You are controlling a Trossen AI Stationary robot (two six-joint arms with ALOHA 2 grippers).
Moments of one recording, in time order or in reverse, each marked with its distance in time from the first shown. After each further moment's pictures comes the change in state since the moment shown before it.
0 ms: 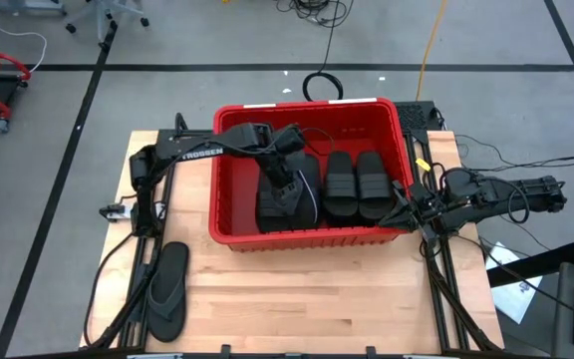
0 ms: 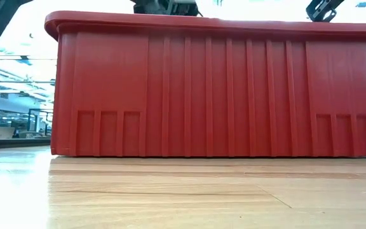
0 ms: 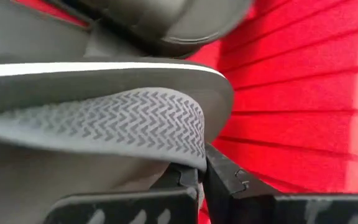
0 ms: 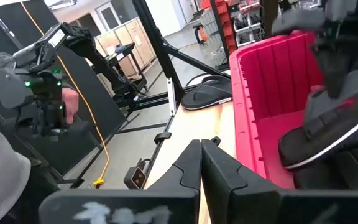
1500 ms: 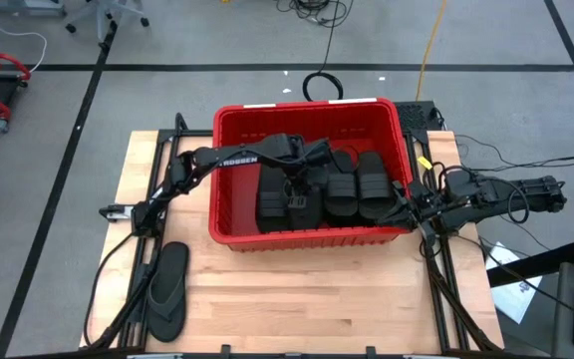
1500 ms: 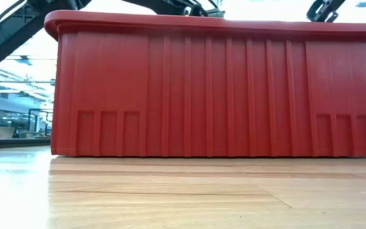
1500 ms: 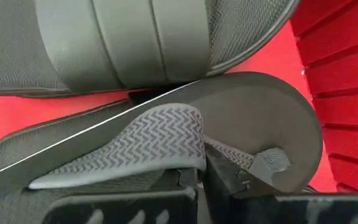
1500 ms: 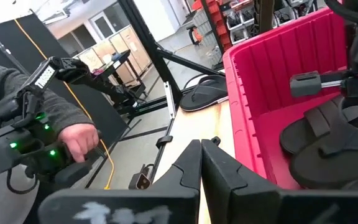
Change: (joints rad) left arm -0.055 0.320 0.334 -0.111 -0.280 0.609; right arm 0.000 0.000 0.000 0.000 0.024 0.083
